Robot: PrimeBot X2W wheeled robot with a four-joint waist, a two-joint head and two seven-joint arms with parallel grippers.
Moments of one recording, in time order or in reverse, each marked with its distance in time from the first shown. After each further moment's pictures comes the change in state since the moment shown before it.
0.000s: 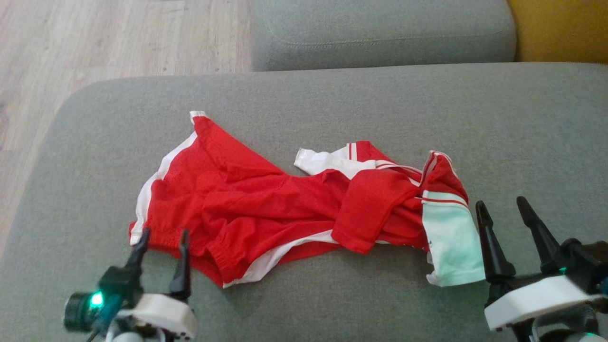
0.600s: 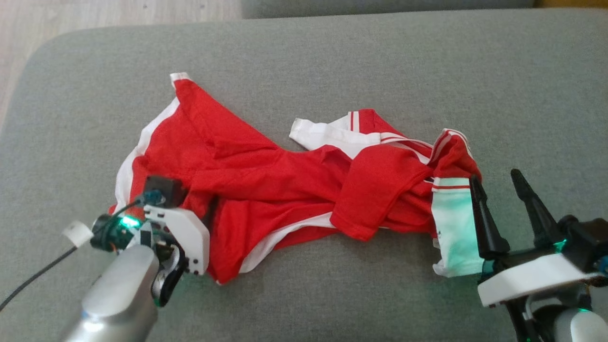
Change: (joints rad) left arm -0.425 -0.068 -0.150 0.395 -0.030 -0.215 0.417; right arm -0.089 0.000 0.023 0.010 0.004 0.000 -0.010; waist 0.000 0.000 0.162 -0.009
